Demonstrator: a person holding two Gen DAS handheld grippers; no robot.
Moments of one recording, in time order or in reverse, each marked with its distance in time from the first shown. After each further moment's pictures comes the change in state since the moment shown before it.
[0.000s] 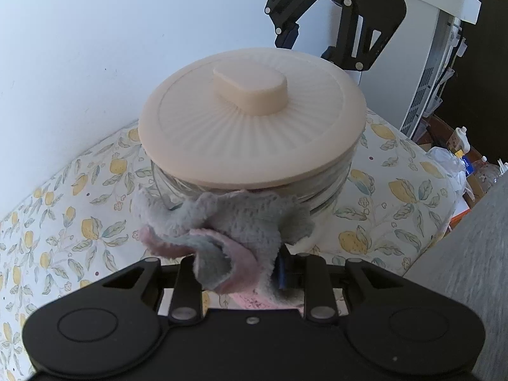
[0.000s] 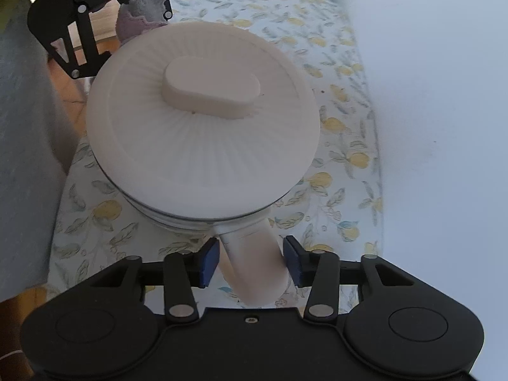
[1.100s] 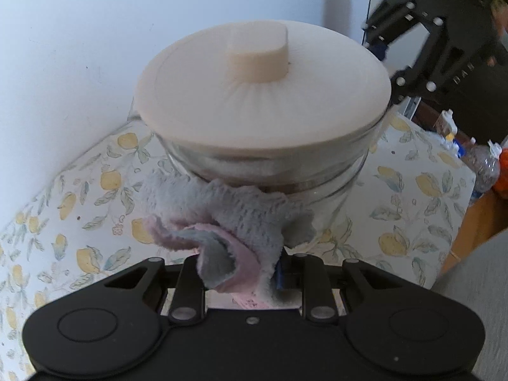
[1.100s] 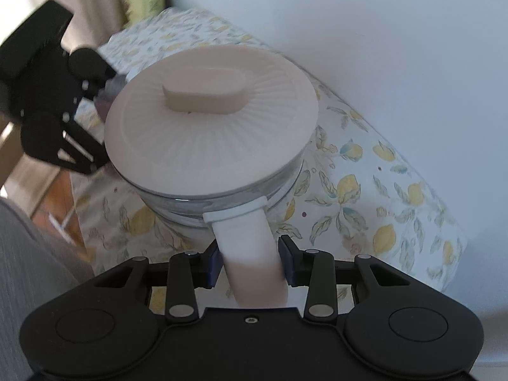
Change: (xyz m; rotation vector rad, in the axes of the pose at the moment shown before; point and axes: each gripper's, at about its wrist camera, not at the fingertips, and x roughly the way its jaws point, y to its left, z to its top) left arm 0.044 0.049 0.018 0.079 0.018 -0.091; right arm 0.014 0.020 -0.032 0.799 -0.130 -0.039
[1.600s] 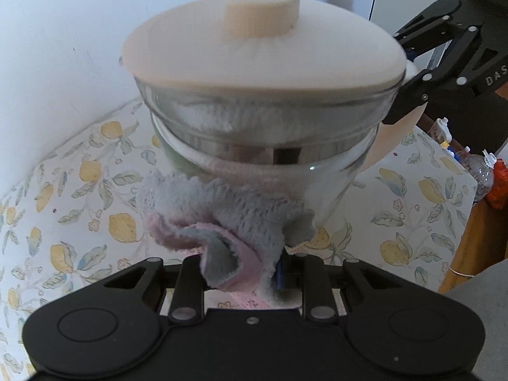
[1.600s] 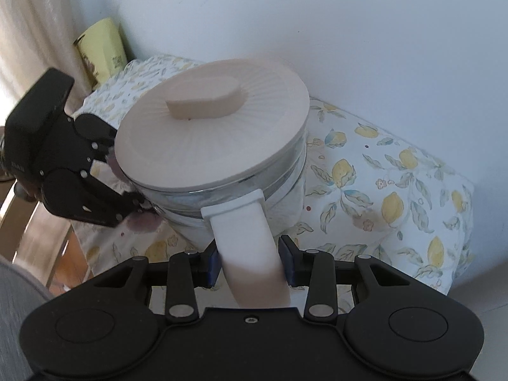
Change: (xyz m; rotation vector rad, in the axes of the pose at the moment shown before) left arm 0.032 0.004 -0.004 -0.042 0.011 -0.052; right arm 0.000 0.001 -0.028 0.244 -0.137 0.010
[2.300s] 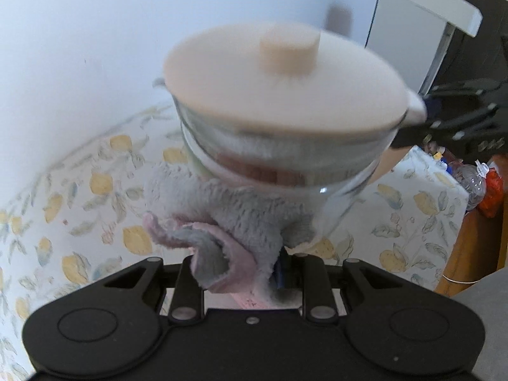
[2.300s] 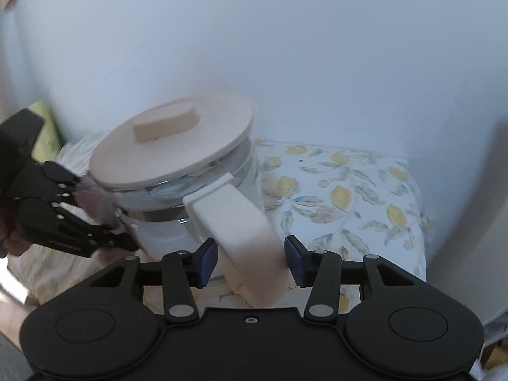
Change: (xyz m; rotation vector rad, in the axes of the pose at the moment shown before) left arm -0.032 0.018 0.009 0.004 -0.065 -0.023; right arm -0.009 0.031 -0.061 0.276 -0.294 -0.279
